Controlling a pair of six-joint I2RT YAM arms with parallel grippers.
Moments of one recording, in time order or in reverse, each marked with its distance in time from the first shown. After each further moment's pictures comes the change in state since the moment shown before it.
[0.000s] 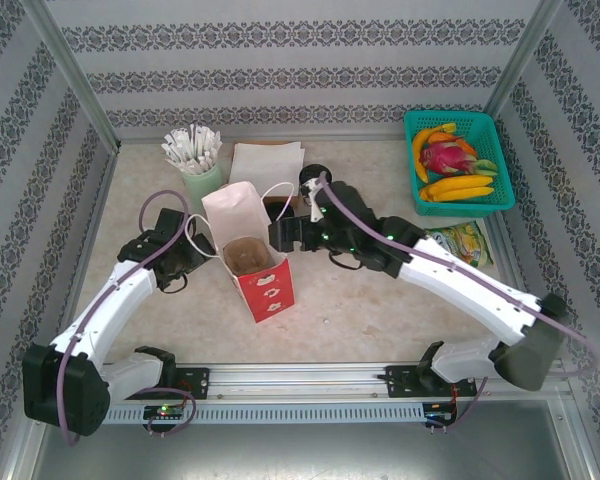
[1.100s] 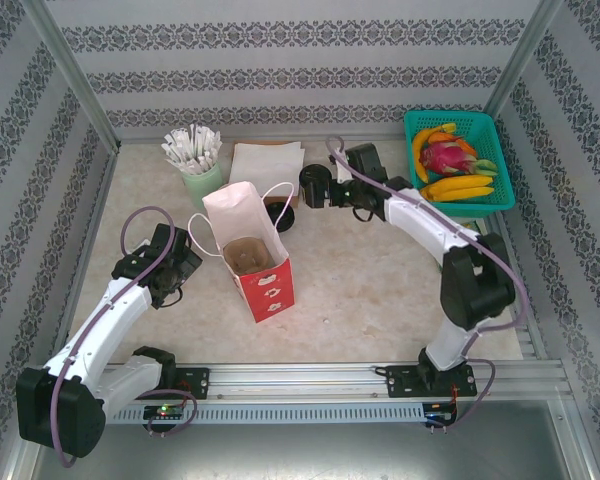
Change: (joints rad) left arm 0.000 -0.105 -0.091 -0.067 -0.113 -0.242; right arm -0.465 0.460 0.088 0.183 -0.196 -0.322
